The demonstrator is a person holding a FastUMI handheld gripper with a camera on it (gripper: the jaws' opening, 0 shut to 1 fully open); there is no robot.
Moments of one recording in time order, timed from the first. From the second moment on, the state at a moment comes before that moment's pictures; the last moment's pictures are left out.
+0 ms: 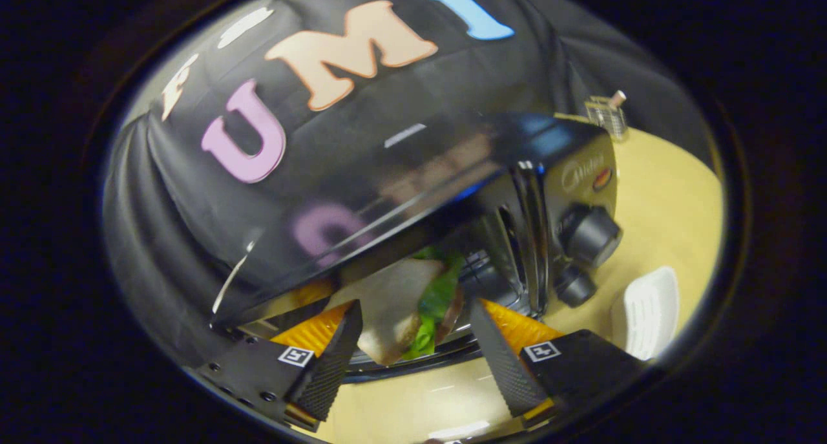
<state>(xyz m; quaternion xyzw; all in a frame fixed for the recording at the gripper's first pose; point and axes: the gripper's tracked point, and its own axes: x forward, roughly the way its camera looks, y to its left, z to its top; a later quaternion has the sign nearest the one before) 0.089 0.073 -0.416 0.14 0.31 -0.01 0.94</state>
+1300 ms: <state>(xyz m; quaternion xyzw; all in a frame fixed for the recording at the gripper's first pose) -0.125 0.044 -0.482 -0.04 0.55 0.11 0.83</state>
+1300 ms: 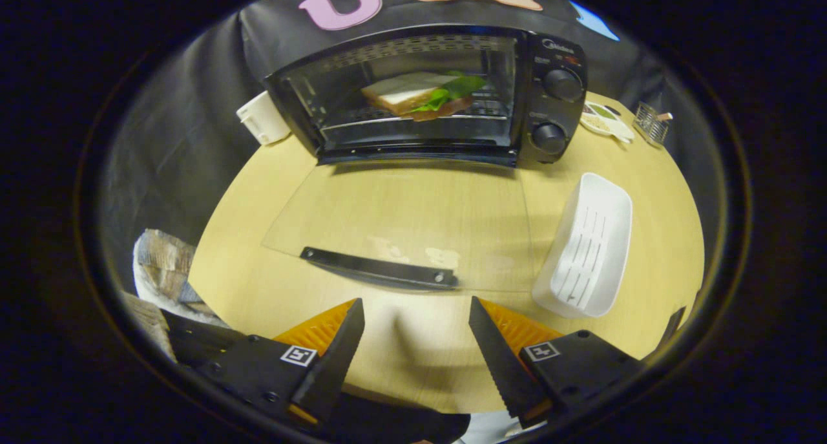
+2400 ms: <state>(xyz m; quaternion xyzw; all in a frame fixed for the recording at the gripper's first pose) -0.044 0.083 -0.384 0.07 0.45 0.11 0.89</state>
